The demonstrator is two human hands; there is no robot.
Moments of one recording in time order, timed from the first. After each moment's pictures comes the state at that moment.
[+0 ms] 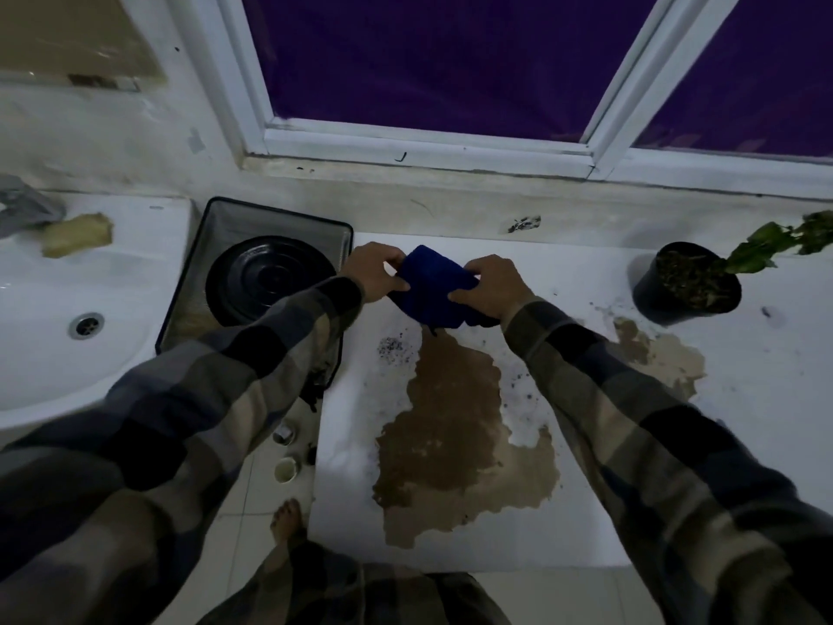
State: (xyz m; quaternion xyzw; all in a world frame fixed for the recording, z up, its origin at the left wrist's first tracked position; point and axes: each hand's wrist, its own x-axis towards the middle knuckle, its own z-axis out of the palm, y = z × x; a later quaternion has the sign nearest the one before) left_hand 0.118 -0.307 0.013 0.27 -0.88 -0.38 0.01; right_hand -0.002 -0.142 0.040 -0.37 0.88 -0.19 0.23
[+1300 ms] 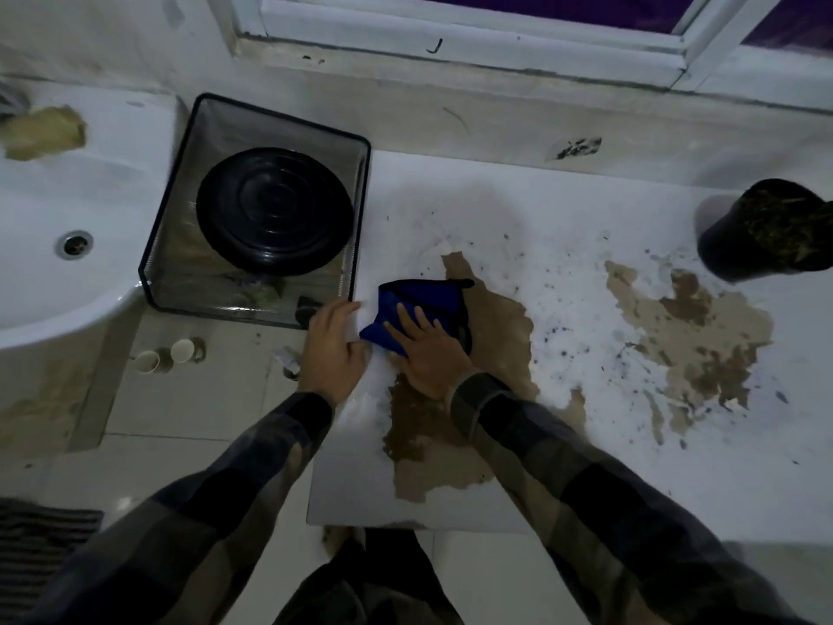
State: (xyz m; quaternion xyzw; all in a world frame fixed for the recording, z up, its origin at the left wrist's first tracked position) left_hand 0.267 -0.224 -0.126 0.38 -0.83 -0.37 0.14; right_hand 0.123 -0.124 -0.133 -0.59 0.76 0.06 0.27
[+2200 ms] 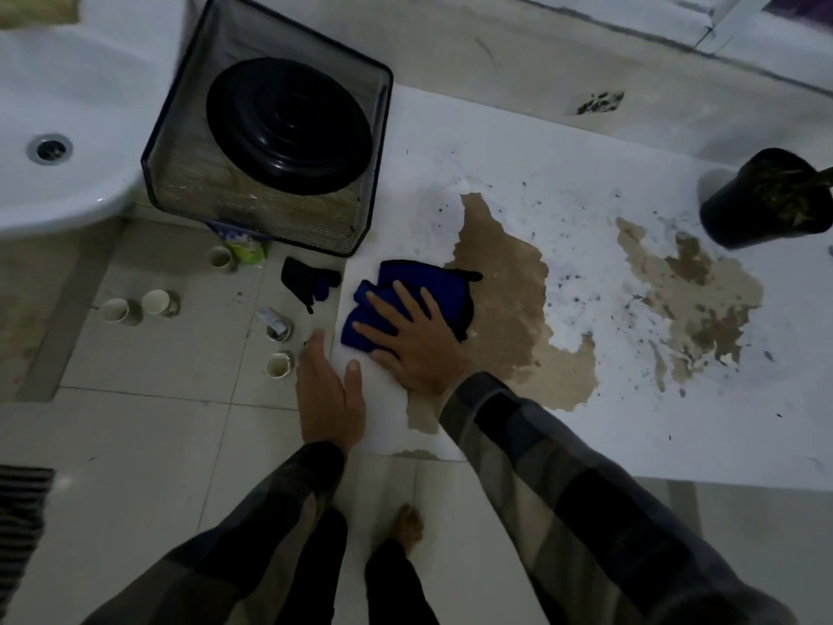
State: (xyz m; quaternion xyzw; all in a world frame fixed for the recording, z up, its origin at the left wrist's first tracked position) left_hand 0.363 -0.114 -0.175 0.53 -0.70 -0.43 0.20; right_hand 0.197 -0.082 -0.178 -0.71 0.70 0.02 0.08
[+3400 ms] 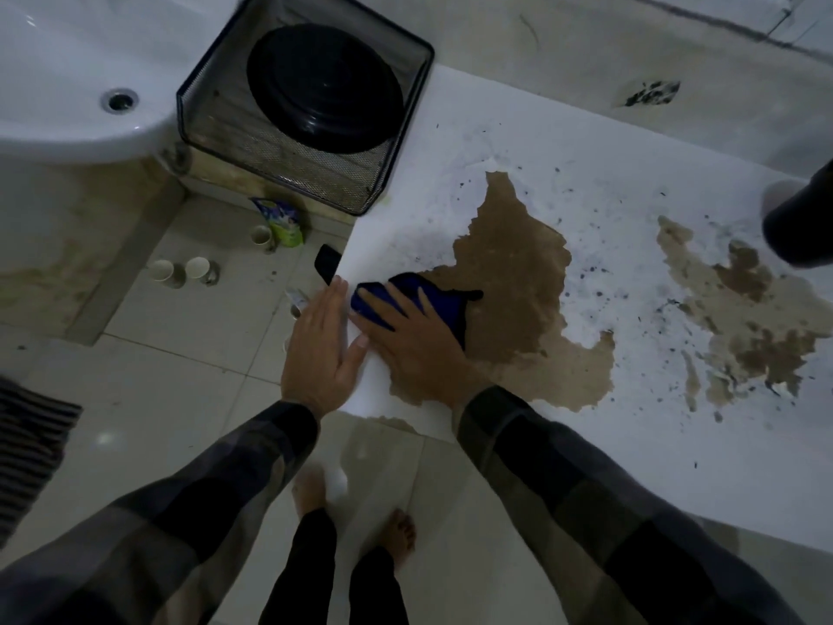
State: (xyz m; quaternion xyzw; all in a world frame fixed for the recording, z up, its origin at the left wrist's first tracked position) left_hand 0.366 -0.102 -0.180 0.41 -0.86 -0.27 0.15; right_hand 0.210 -0.044 -0.191 -0.75 0.66 -0.04 0.06
